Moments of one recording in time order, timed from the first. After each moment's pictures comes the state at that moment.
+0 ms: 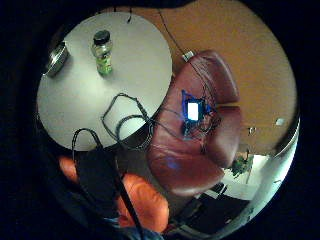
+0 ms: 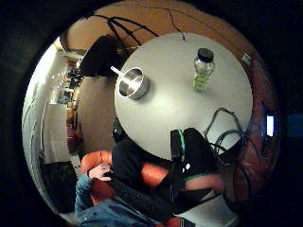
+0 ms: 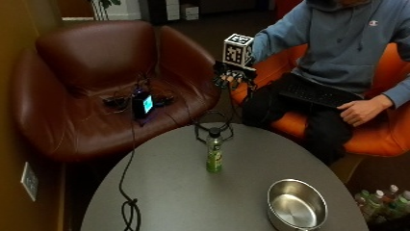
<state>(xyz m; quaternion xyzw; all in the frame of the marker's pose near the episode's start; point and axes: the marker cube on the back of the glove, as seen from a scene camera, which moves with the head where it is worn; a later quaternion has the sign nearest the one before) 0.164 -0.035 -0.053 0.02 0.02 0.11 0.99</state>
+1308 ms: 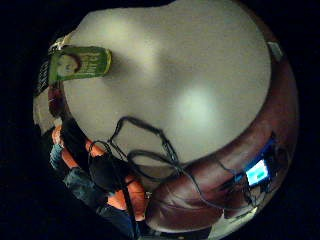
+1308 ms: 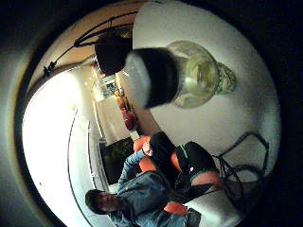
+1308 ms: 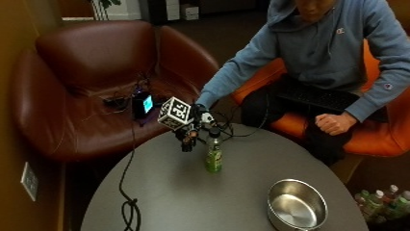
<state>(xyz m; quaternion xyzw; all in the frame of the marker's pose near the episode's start) 0.298 -0.162 0.125 -0.17 -0.39 0.01 0.90</state>
